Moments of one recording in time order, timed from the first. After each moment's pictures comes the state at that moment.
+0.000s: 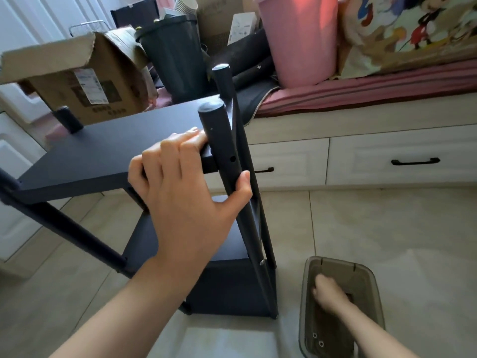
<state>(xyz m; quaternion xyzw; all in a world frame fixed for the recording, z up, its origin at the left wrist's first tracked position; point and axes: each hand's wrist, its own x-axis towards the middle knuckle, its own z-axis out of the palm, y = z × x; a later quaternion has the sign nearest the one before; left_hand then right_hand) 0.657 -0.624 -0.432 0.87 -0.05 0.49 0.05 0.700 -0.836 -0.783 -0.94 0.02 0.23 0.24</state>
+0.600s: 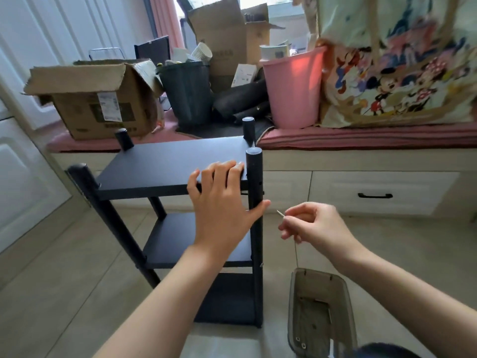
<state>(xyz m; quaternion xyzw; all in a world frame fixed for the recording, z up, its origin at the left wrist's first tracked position) 0.639 -0.605 -0.415 0.90 -0.09 0.41 0.10 0.627 -0.792 -0.434 -0.76 -0.05 0.01 0.65</state>
